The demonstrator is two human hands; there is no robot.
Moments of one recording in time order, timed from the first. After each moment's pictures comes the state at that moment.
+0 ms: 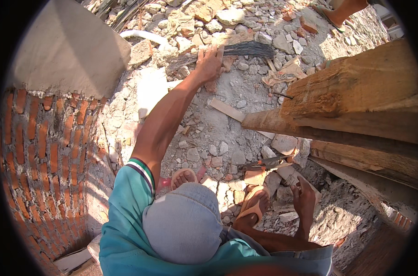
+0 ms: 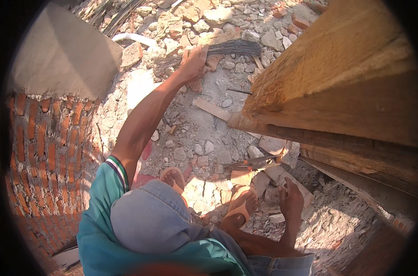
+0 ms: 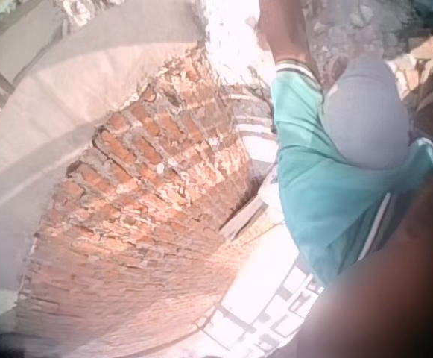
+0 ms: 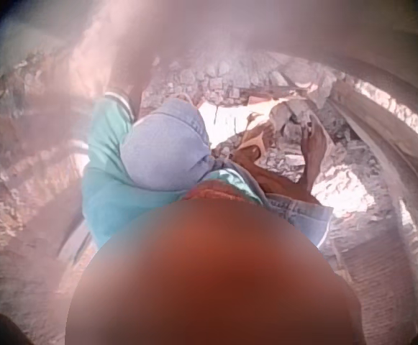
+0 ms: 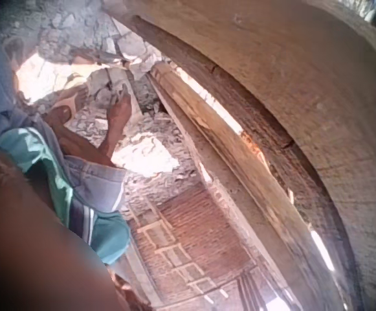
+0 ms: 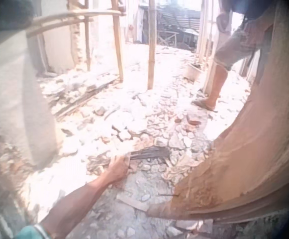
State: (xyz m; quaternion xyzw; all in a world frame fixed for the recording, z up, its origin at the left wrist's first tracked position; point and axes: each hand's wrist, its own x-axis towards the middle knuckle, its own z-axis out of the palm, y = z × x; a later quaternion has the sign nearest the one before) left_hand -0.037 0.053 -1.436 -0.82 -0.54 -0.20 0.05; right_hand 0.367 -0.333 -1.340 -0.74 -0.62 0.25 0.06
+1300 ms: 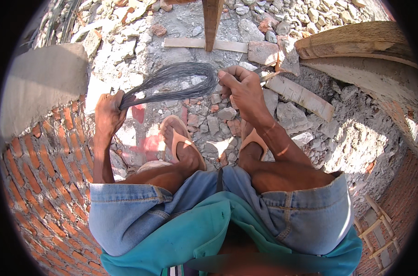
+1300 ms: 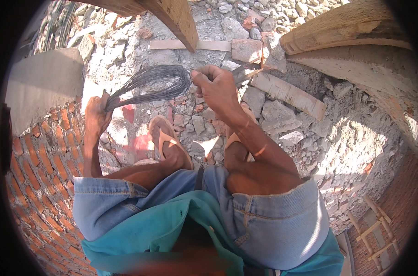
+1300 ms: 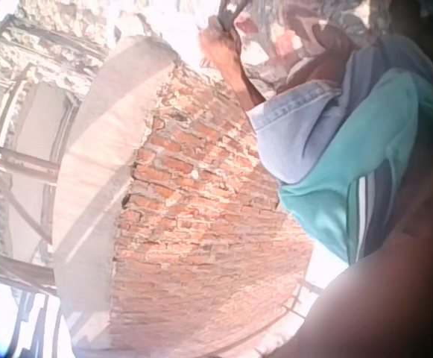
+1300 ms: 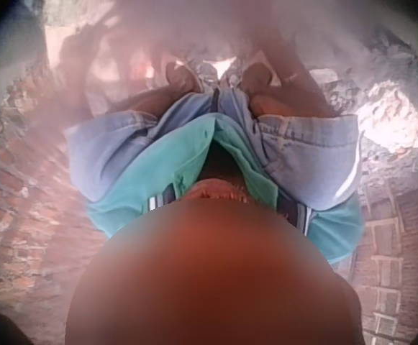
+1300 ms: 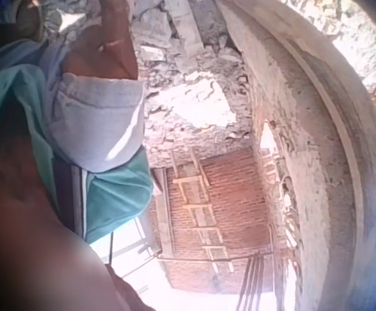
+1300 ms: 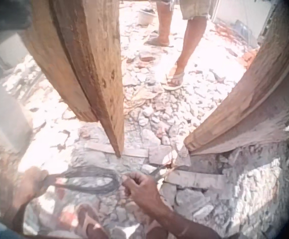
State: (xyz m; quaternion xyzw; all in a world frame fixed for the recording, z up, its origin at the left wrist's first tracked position) left_hand -0.150 -0.201 -1.288 -0.84 -0.52 0.10 -0.09; right_hand 0.214 -0.265 -1.352 -0.57 -0.25 0.64 0.45
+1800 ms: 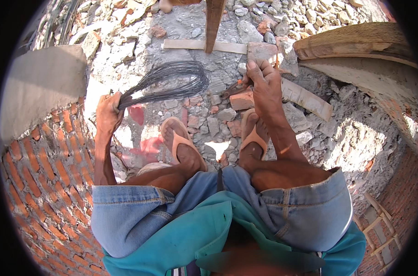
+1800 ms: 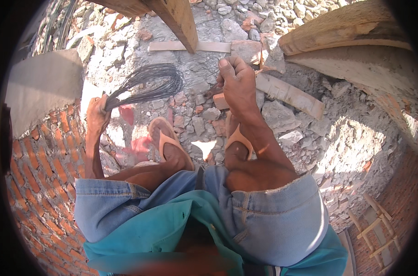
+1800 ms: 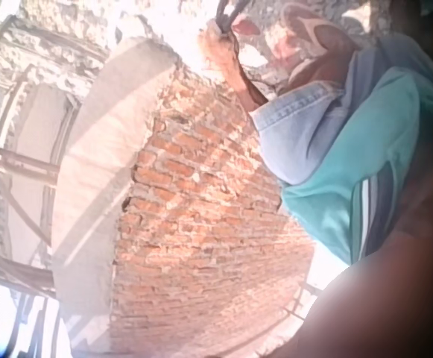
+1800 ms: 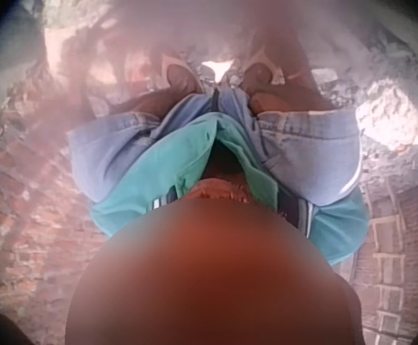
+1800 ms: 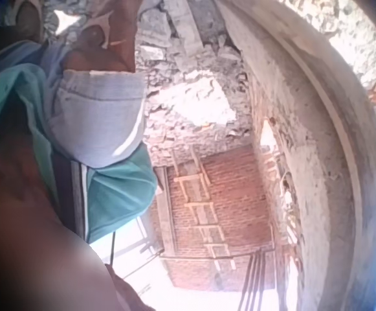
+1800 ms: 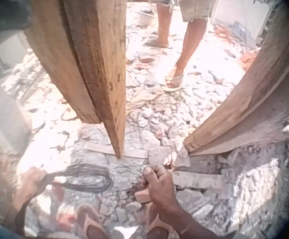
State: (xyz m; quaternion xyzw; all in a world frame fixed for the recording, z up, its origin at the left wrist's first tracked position) left_hand -0.193 -0.196 -1.323 -0.85 -0.52 0.02 -0.08; right_hand 0.251 -0.266 -1.360 -0.60 -0.26 0.56 0.52
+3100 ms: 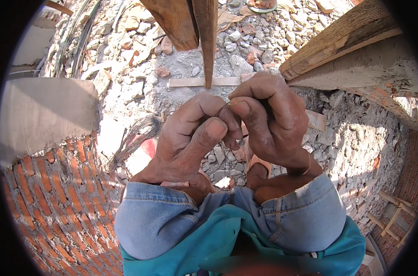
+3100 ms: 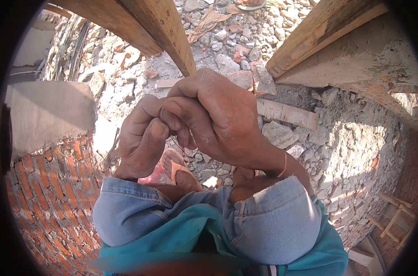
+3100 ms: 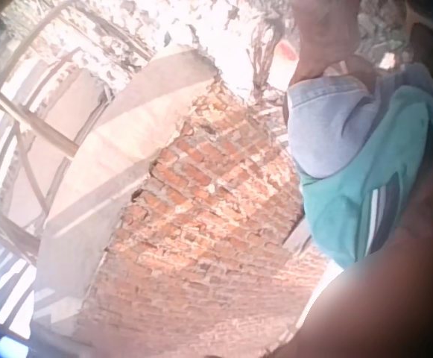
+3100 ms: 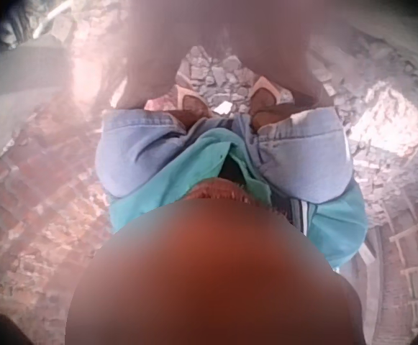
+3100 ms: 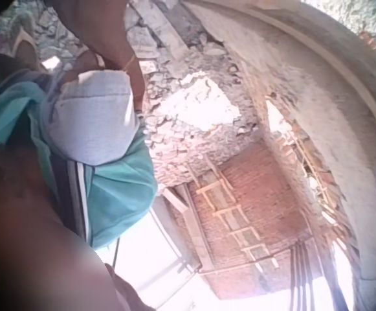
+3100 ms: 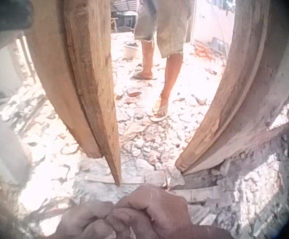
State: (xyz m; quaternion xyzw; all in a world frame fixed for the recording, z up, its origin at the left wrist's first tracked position) left_hand 0.050 -0.225 -1.170 -0.54 -0.22 -0.34 -0.74; right_hand 0.233 -0.256 -1.184 -0.42 -0.67 0.17 0.59
